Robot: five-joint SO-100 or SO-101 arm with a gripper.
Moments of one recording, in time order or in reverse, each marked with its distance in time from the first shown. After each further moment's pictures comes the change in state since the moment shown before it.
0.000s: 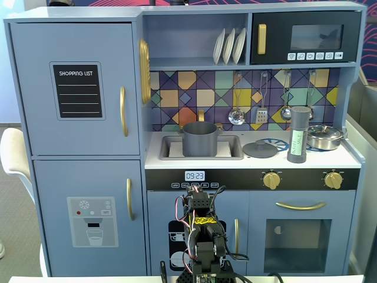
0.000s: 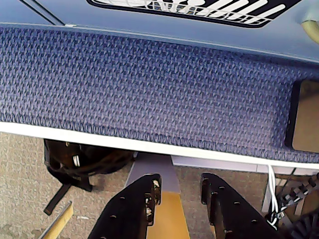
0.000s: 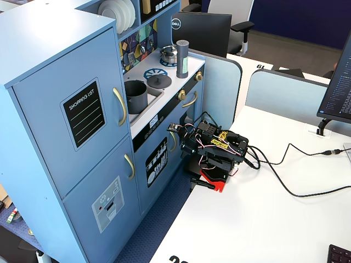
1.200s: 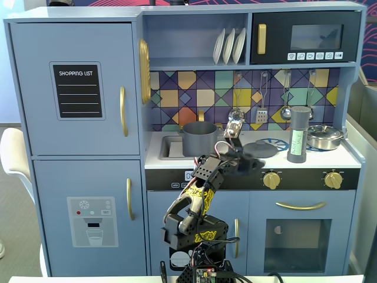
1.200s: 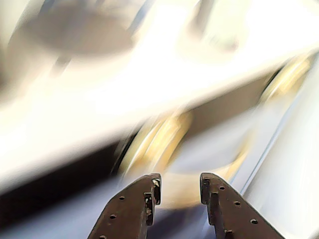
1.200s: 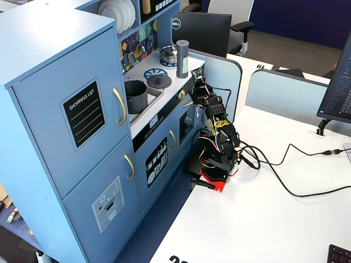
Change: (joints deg) arm 46.1 -20.6 -42.3 -34.5 -4.2
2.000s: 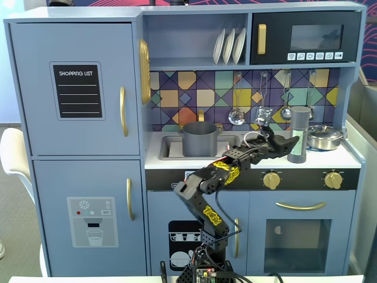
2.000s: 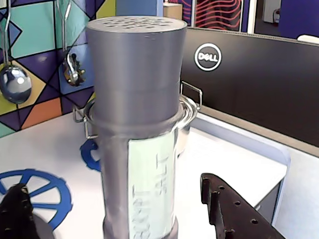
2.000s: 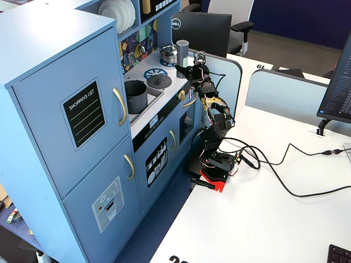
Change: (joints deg) arm 5.2 -37.6 -15.6 -37.4 8.5
